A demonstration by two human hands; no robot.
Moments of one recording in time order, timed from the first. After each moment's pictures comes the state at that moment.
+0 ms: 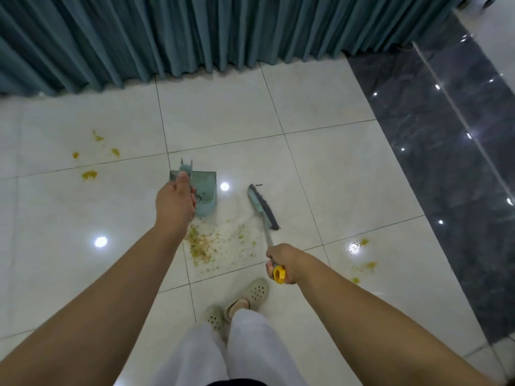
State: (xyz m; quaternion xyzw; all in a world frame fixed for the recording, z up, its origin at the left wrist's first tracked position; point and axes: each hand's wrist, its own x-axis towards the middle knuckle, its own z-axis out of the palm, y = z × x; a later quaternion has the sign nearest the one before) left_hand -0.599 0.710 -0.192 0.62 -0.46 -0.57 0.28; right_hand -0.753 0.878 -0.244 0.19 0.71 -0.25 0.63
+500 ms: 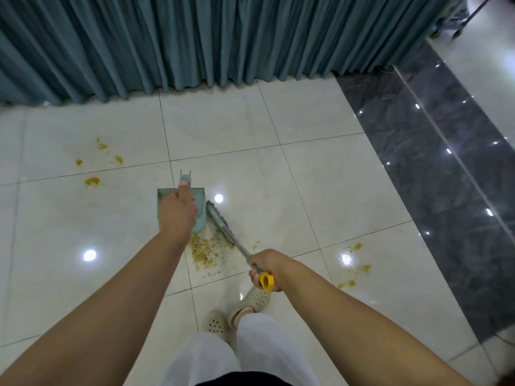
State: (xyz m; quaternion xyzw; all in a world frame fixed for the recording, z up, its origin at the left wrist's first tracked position) left_hand -0.538 0.732 -0.176 0.64 -0.46 -0.55 0.28; right_hand -0.662 0.881 -0.203 0.14 0.71 -0.21 0.66
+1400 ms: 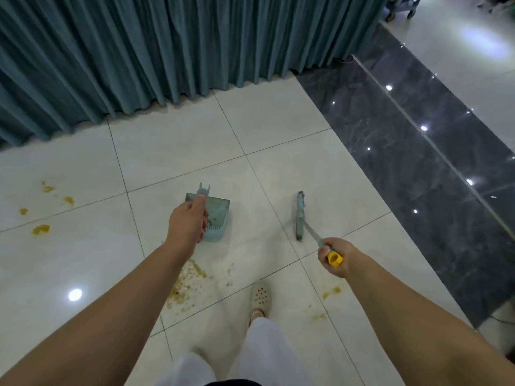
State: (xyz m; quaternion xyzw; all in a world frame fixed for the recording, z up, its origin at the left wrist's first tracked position) left_hand -0.745 0.745 -0.175 0.56 -0.51 -0.63 0.18; right_hand -0.974 0.973 -0.223 0.34 0.62 -0.50 0.49
